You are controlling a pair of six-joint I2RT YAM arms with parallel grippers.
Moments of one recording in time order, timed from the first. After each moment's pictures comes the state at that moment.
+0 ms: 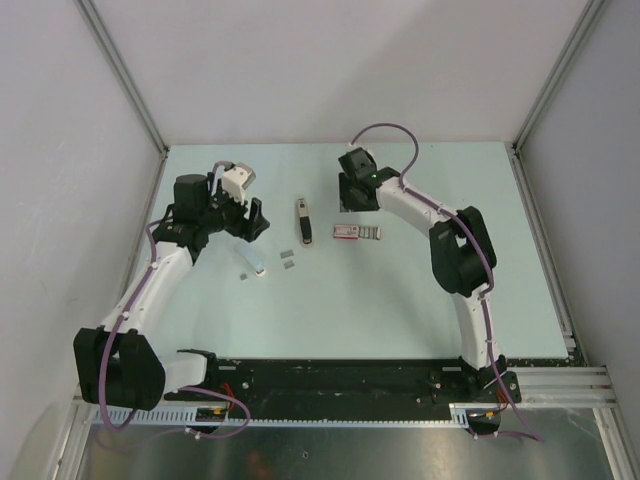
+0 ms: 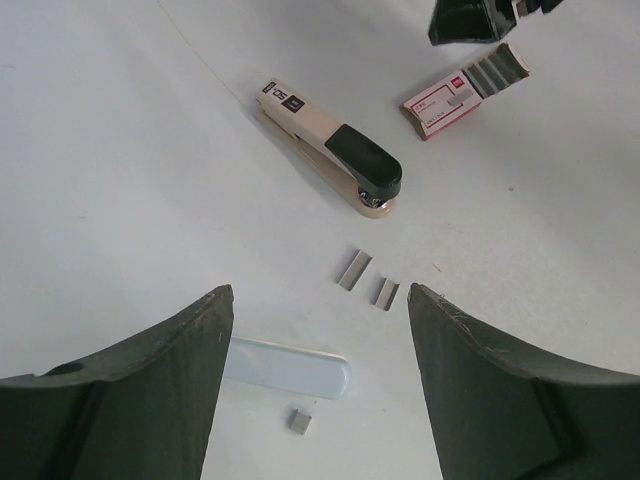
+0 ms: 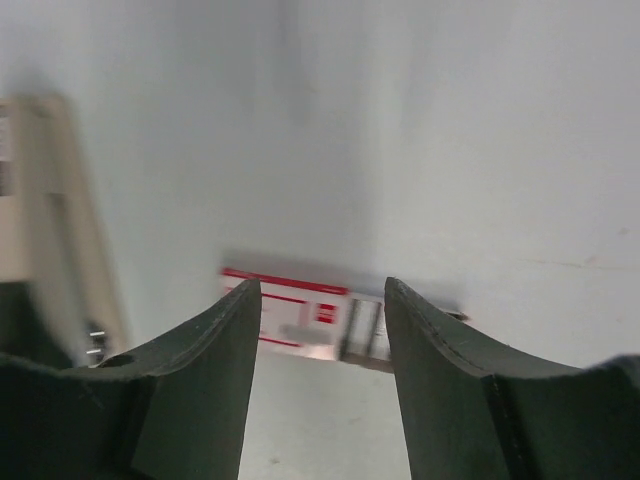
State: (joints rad) left arm -0.11 1.23 0.97 -0.33 0.50 0.24; right arm 0.58 2.15 1.84 -0.58 0.21 0.41
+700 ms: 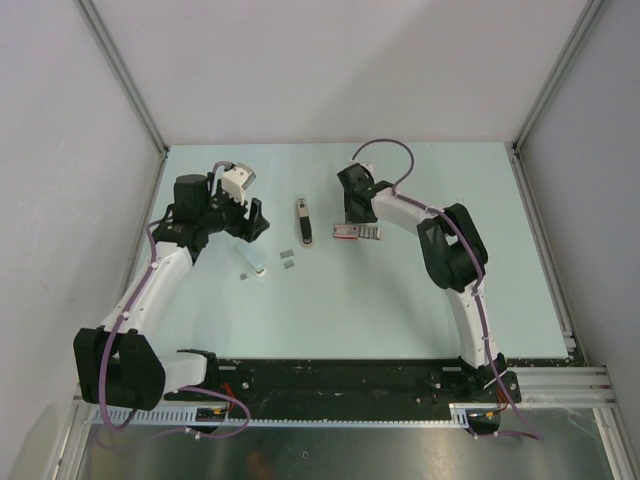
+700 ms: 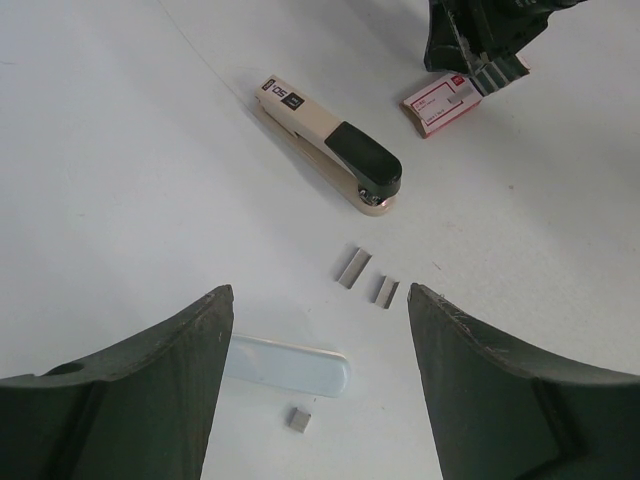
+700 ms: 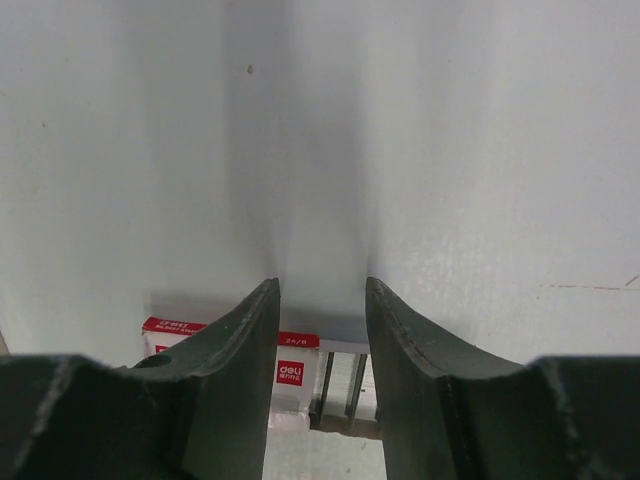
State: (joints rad) left arm -0.11 1.23 0.97 -0.33 0.50 0.25; right arm 0.56 2.23 1.72 -0.47 0.28 0.42
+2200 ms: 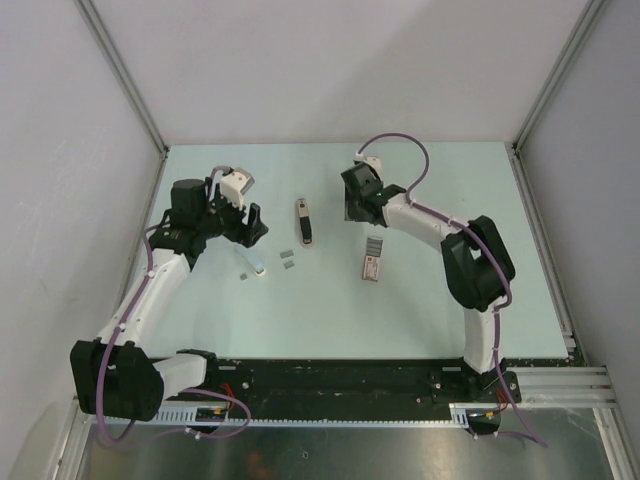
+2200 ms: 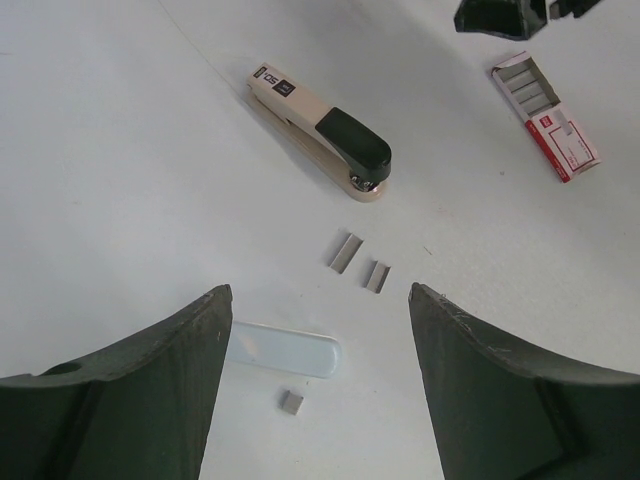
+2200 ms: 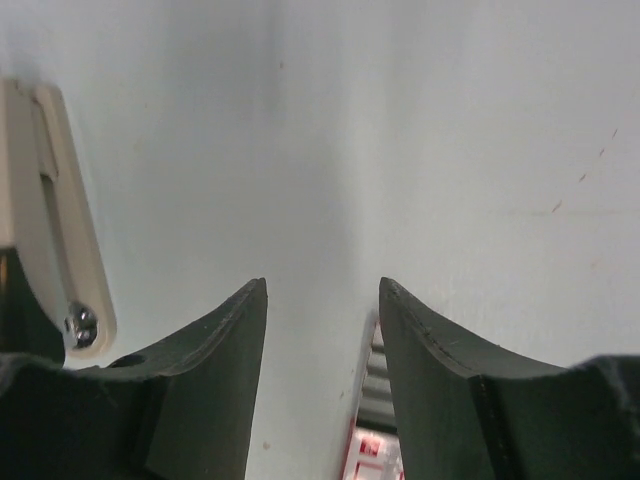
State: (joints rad) left arm -0.11 1.17 0.95 -0.37 0.50 0.25; right arm 0.61 1.97 1.50 -0.40 0.34 0.48
